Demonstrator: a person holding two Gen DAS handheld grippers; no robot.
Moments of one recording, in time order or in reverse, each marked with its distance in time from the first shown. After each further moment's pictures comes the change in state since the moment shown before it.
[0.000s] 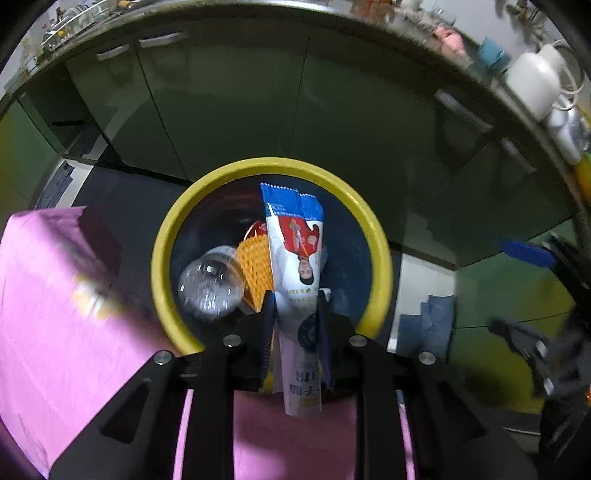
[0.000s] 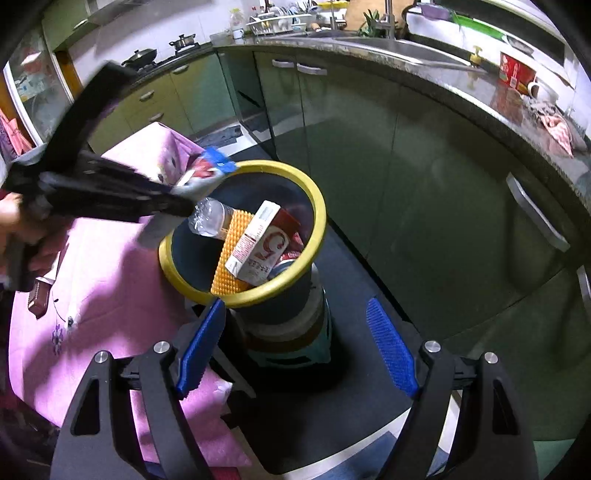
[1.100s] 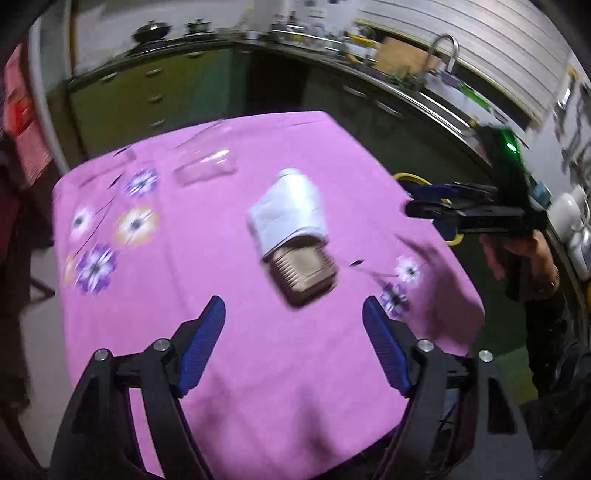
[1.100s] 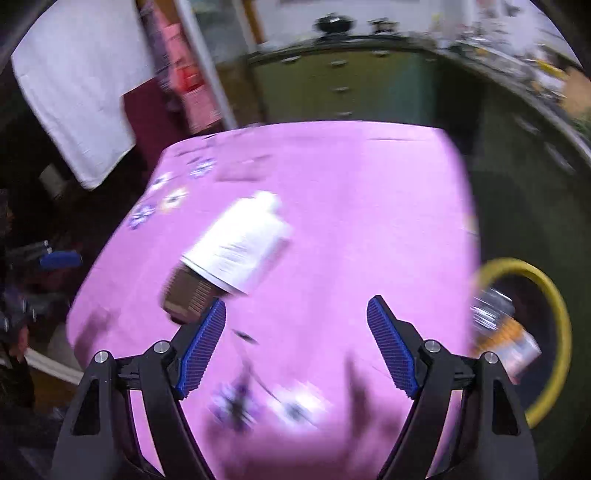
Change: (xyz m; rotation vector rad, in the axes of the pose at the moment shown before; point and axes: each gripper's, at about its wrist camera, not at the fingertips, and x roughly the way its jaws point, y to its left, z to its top) left arm -0.243 0.094 -0.428 -0.598 -0.368 0.226; right arm 0.032 0.323 0.038 -0.512 0.066 0.477
